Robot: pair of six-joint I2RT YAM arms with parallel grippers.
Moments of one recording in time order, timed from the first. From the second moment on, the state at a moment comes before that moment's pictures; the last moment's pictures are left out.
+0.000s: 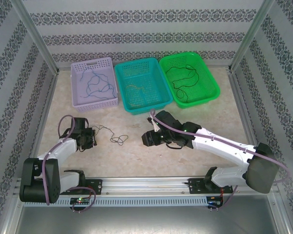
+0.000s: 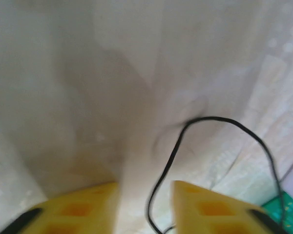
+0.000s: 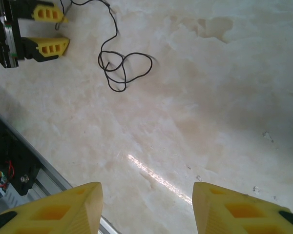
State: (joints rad) left arm 0.03 1.20 0.40 -0.27 0.17 -1.73; right arm 0.90 1.28 0.91 -0.52 -0.19 0.58
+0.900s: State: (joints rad) left arm -0.12 1.22 1.03 -0.39 0.65 -0.58; right arm 0.66 1.28 1.29 -0.49 -0.43 0.52
